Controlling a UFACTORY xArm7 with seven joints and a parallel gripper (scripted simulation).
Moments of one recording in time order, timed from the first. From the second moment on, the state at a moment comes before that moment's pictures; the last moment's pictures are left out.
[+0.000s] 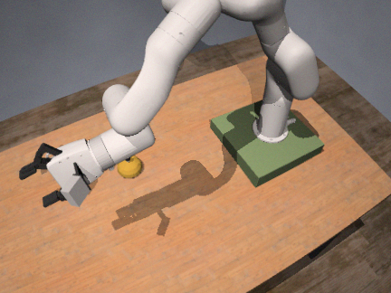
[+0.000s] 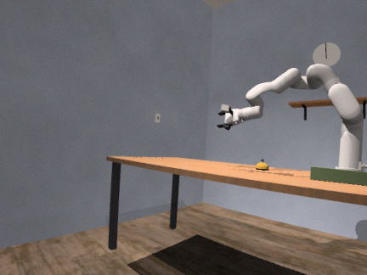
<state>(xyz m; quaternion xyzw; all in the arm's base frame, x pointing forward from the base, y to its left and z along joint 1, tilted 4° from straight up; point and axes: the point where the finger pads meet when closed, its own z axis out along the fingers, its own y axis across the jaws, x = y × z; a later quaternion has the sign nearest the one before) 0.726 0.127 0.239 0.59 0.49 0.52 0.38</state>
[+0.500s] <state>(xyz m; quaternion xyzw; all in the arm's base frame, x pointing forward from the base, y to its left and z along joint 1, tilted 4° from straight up) 0.717 0.059 0.230 0.69 0.40 0.46 0.40</state>
